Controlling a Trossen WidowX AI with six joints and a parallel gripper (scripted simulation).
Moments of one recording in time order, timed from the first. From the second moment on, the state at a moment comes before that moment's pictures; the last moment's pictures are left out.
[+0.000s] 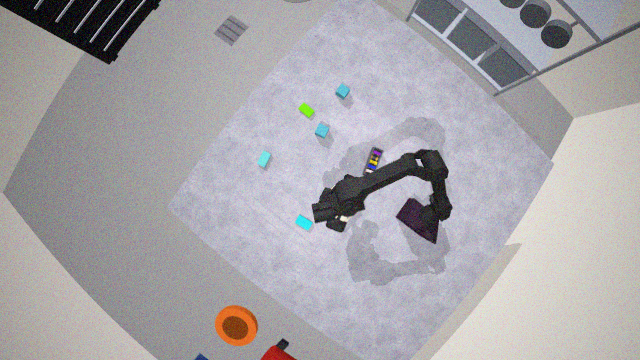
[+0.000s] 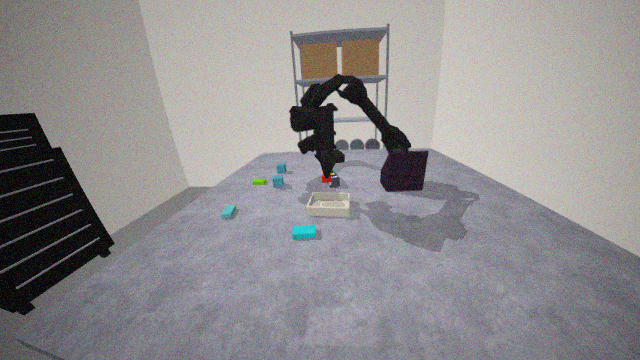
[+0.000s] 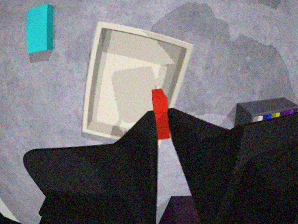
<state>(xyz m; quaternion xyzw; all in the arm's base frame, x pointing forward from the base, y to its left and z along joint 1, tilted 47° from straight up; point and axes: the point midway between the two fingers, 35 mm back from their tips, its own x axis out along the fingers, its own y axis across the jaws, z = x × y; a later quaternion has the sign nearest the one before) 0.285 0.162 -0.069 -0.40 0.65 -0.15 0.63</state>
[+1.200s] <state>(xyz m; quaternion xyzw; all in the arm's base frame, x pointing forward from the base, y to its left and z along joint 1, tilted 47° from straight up) 0.283 0.150 -0.115 -0.40 0.65 -0.16 0.63</state>
